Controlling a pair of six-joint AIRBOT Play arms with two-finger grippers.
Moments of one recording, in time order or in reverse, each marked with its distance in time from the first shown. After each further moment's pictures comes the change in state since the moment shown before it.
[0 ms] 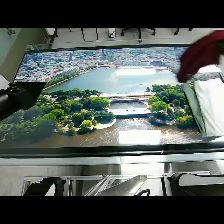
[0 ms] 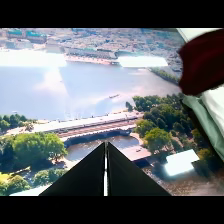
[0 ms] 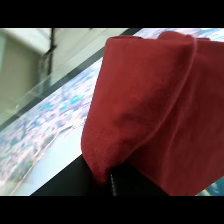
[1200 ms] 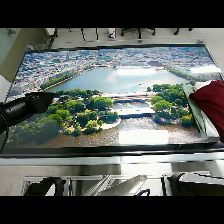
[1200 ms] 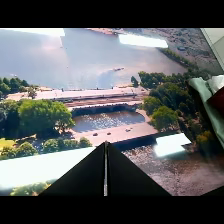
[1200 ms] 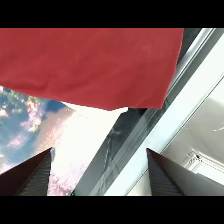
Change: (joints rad) left arm -0.001 0.008 -0.143 -0.012 -0.013 -0.031; right arm -0.289 0.048 -0.065 -0.752 -0.649 0.334
